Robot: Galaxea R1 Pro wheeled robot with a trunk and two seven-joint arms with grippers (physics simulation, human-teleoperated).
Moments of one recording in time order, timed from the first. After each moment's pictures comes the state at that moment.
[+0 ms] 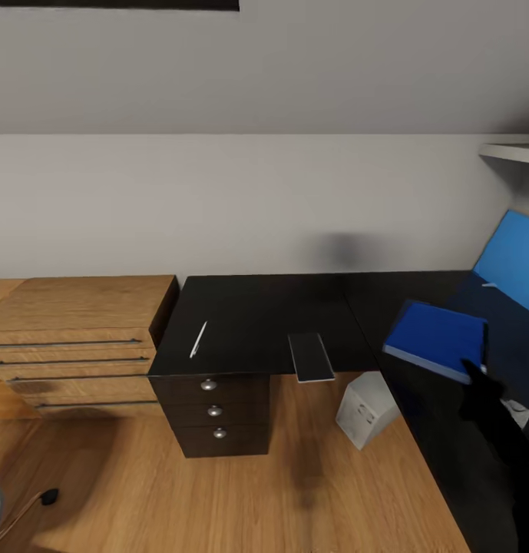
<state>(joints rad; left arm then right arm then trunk) -0.09 -0.01 -0.25 -0.43 0.42 -0.15 0.24 -0.28 -0.11 -0.54 -1.43 -1.54 0.34 -0.07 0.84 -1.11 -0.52</state>
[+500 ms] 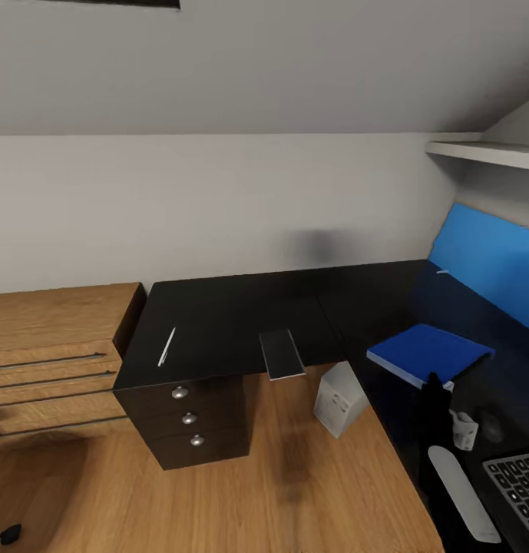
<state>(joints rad) -0.09 -0.01 -0.25 -0.43 0.42 -0.15 0.24 -0.28 -0.08 -0.09 -1.32 -1.53 -0.43 -0.07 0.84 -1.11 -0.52</state>
